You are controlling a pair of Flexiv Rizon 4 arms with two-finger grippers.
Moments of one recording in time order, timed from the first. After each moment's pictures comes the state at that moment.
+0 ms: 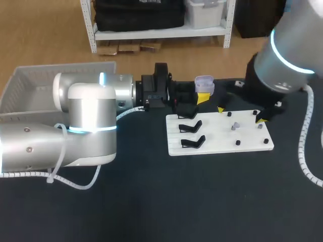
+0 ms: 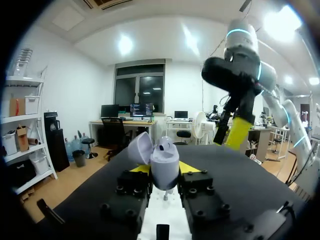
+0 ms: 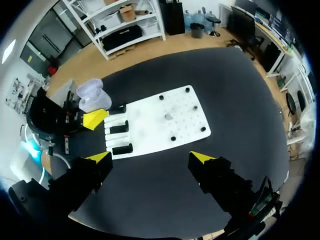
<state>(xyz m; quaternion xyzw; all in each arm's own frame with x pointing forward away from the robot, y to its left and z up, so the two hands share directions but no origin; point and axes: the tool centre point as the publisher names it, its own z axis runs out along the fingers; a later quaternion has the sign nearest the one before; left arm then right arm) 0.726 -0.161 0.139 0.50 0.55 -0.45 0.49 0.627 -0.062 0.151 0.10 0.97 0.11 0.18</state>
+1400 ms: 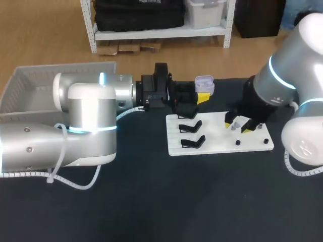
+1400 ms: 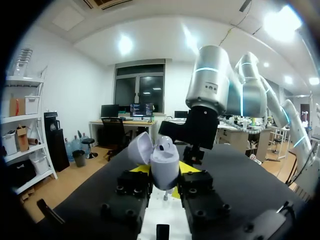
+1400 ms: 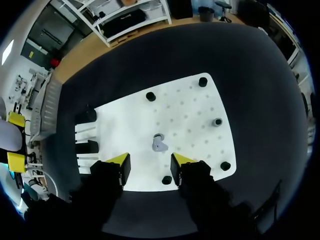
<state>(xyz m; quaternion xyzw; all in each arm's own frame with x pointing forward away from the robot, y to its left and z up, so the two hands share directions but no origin) 0.726 -0.161 0.139 0.50 0.55 -0.45 0.49 0.697 -0.077 0.036 0.10 0.98 0.15 0.13</state>
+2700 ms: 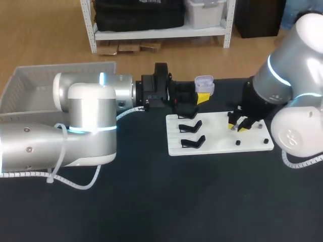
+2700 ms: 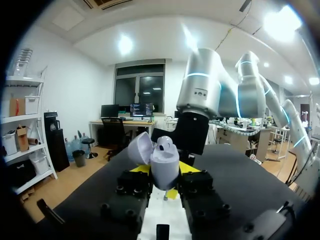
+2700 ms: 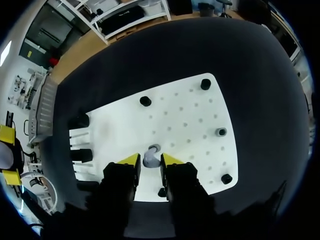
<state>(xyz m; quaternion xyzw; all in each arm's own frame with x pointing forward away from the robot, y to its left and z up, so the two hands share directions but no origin) 0.726 -0.161 0.139 0.50 0.55 -0.45 0.49 0.710 -0.080 0.023 0.10 0.98 0.15 0.11</state>
